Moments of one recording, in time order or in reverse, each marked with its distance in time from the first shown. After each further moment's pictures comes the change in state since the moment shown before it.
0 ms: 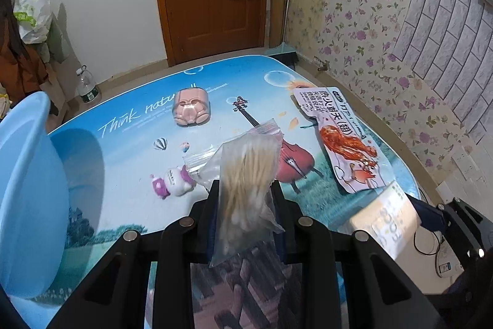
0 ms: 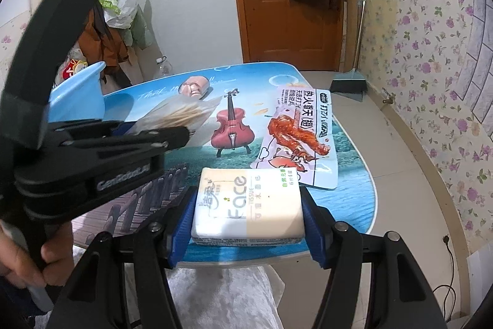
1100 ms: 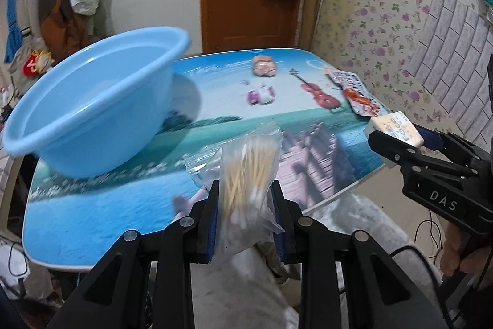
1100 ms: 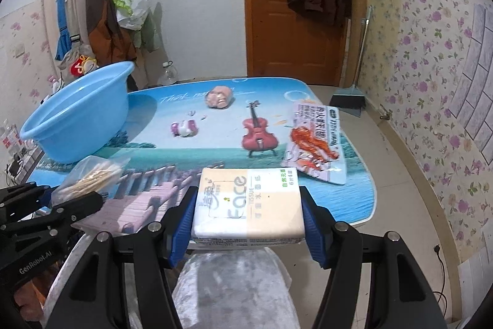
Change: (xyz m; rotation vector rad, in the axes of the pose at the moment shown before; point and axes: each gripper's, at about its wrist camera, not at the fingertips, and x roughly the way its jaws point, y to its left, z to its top) left arm -0.103 0.060 -0.107 -0.131 -0.040 0.080; right arm -0.042 0.040 -0.007 -0.061 -0.045 -0.019
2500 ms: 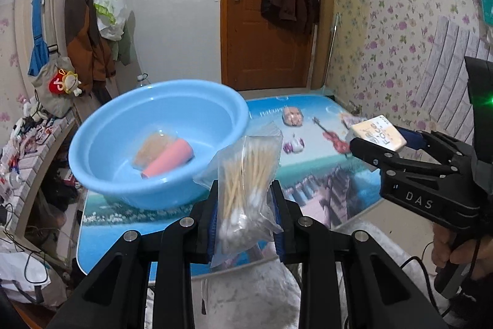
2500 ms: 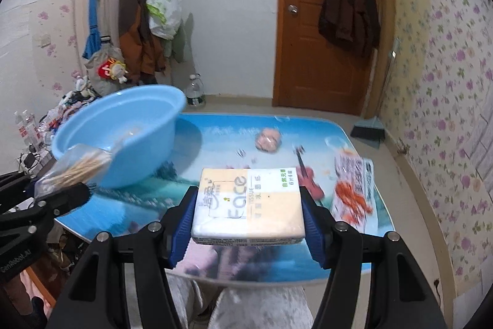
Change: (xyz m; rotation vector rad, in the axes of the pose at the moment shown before) left arm -0.073 0.042 0.029 -0.031 -0.151 0.046; right arm -0.024 0.059 0.049 -0.118 -0.093 0.080
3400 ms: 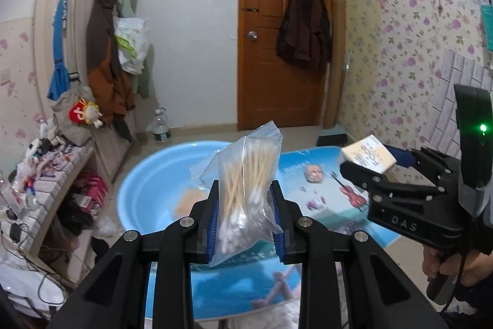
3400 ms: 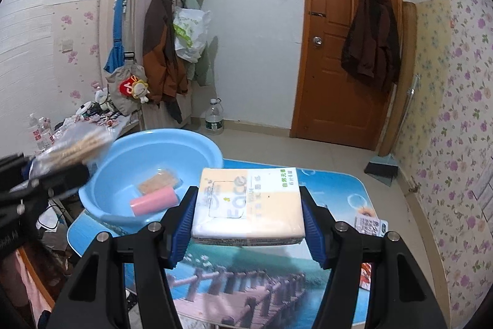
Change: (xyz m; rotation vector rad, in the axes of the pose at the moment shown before) left arm -0.048 0.038 0.051 -0.013 -0.172 0.072; right arm -0.008 0.049 0.076 -0.080 -0.106 0.061
